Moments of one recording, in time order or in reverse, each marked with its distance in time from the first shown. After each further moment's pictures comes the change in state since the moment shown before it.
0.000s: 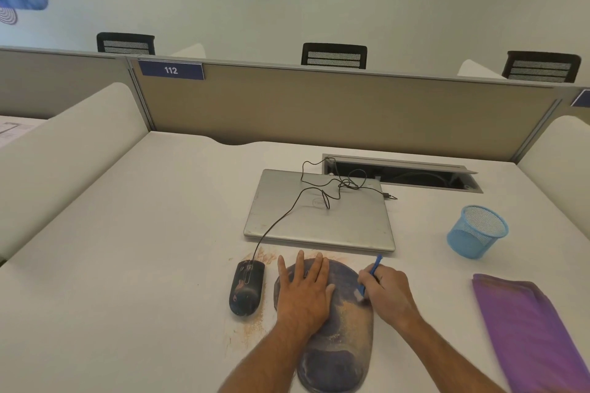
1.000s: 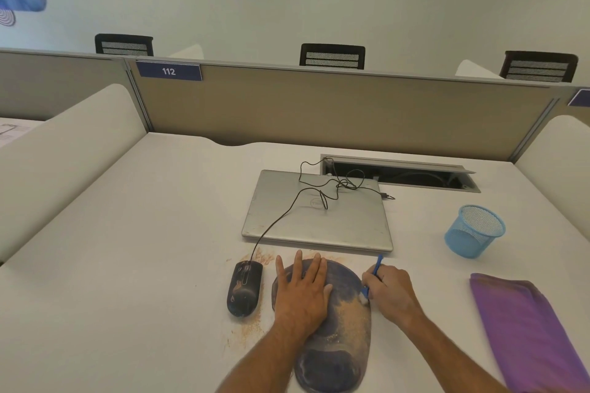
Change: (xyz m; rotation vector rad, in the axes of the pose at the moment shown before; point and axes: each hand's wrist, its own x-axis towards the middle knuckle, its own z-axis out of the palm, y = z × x) left_hand 0.000 -0.001 0.000 0.021 0.007 0.003; right_hand 0.007 0.010 -0.005 -0.024 -0.030 0.047
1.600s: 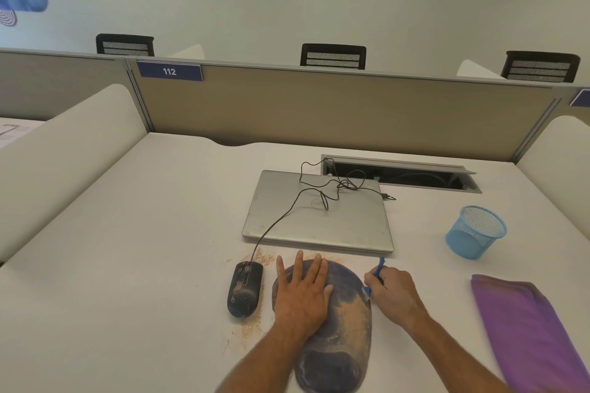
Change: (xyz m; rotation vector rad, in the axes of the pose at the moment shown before) left_hand -0.001 -0.001 -0.001 0.015 0.017 0.015; right_hand 0.003 0.006 -0.004 -0.022 0.005 -0.008
